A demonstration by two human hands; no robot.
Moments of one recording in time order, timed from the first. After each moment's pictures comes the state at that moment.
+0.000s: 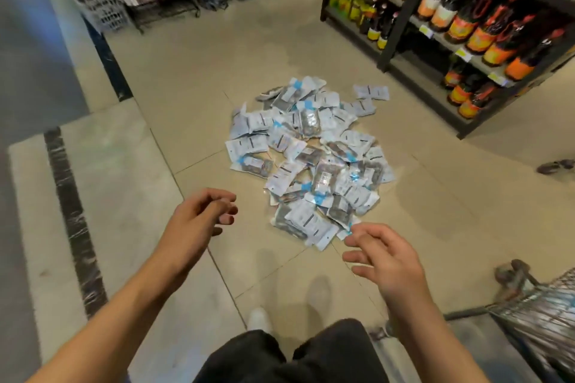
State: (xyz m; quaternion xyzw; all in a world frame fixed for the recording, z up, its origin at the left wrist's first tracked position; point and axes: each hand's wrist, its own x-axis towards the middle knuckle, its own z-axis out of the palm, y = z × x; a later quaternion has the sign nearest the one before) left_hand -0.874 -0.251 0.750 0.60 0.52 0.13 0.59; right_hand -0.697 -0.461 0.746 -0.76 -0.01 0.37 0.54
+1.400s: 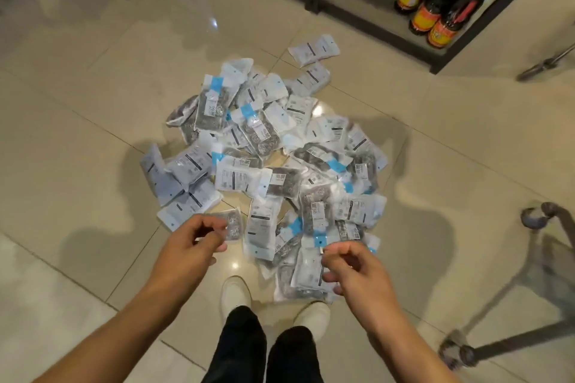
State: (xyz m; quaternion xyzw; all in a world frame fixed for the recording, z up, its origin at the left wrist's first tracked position) left_hand -0.511 0.133 0.493 0.68 0.46 -0.11 0.57; right_hand -0.443 -0.113 0.496 -0.77 0.19 0.36 0.49
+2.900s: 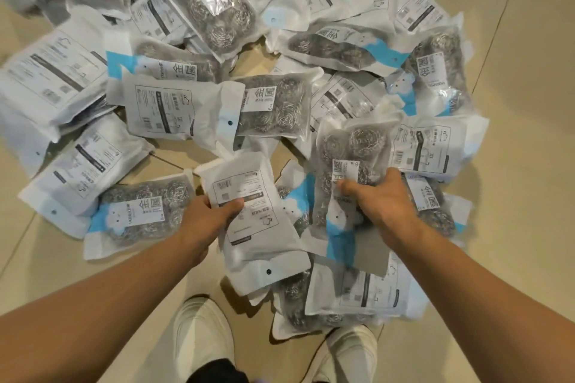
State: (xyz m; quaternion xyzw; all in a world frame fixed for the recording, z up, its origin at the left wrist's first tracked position) left_hand -0.466 0.122 -0.095 0.62 0.51 -0.21 0.55; right_hand -0.349 -0.133 -0.046 -0.80 0.29 0.31 0.42
